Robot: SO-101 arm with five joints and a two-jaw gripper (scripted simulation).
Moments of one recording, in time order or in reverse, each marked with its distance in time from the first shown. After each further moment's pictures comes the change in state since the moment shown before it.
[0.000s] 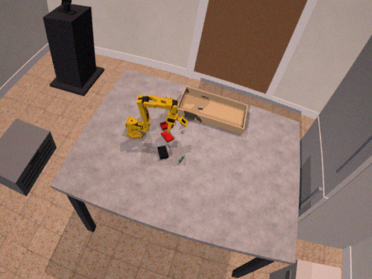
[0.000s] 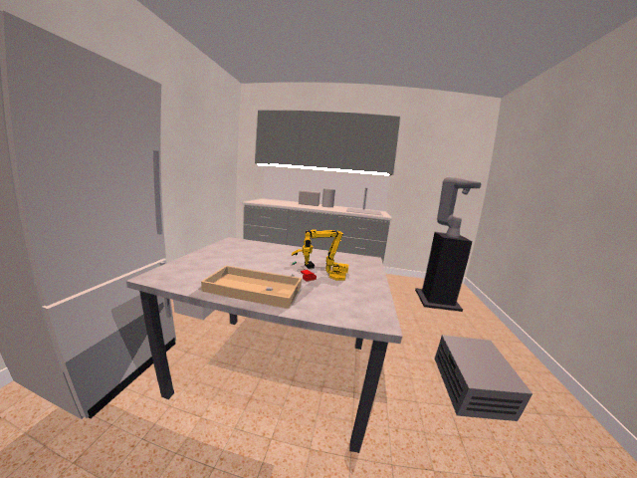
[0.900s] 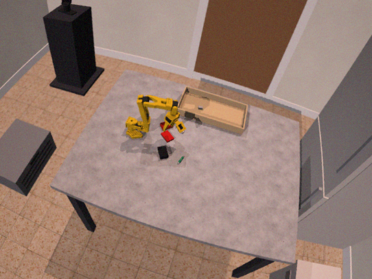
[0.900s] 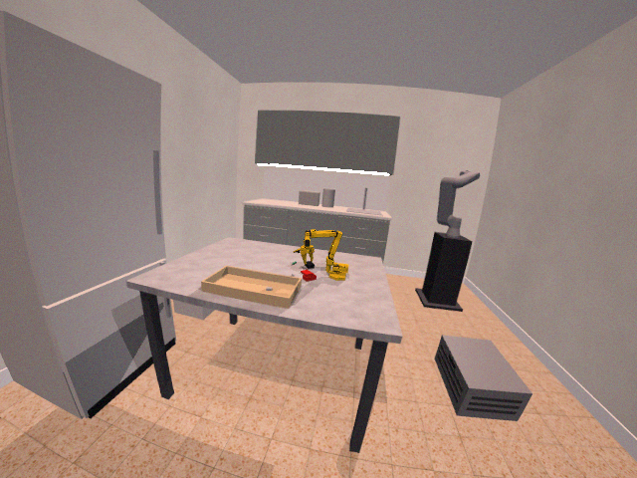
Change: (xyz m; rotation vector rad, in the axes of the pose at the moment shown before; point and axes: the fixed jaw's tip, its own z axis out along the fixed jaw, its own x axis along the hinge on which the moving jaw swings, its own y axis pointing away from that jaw) arm -0.007 -0.007 0.000 -0.002 0.001 0.580
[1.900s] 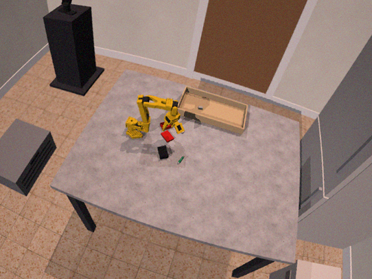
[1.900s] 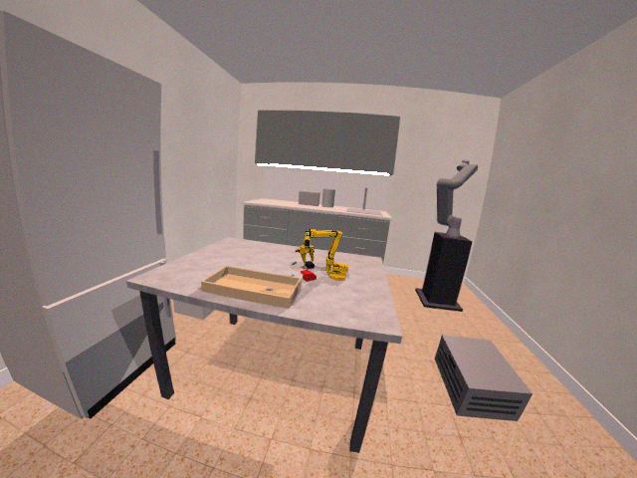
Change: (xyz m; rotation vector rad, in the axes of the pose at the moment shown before) arm -0.003 -0.001 0.000 -0.001 0.000 0.162
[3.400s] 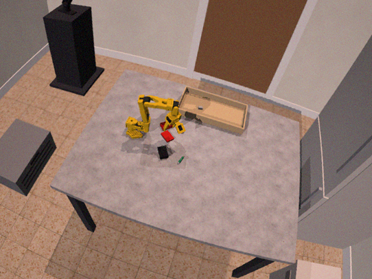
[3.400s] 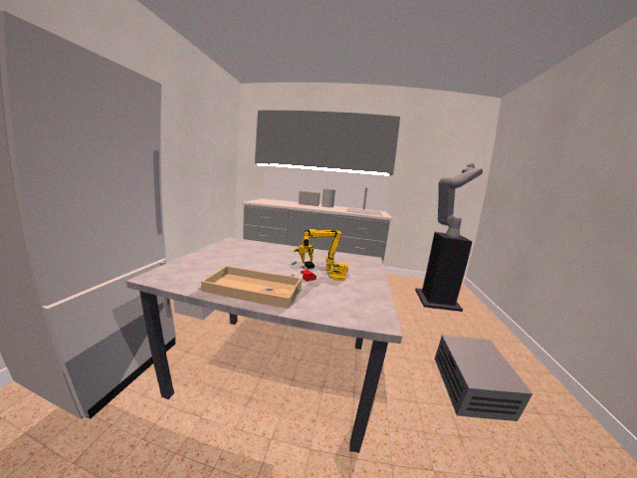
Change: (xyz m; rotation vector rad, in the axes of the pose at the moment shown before) arm -0.004 0.004 -0.002 -0.008 -0.006 0.006
